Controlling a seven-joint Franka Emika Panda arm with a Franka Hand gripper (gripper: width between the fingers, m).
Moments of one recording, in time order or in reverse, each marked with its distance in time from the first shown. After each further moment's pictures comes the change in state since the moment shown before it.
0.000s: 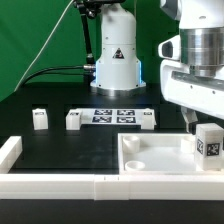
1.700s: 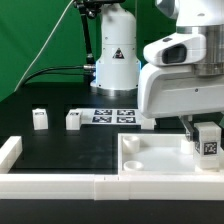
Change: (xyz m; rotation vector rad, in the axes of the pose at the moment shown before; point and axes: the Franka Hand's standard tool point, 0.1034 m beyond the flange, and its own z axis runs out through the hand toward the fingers) arm 0.009 0.004 -0.003 -0.009 0.009 -0.924
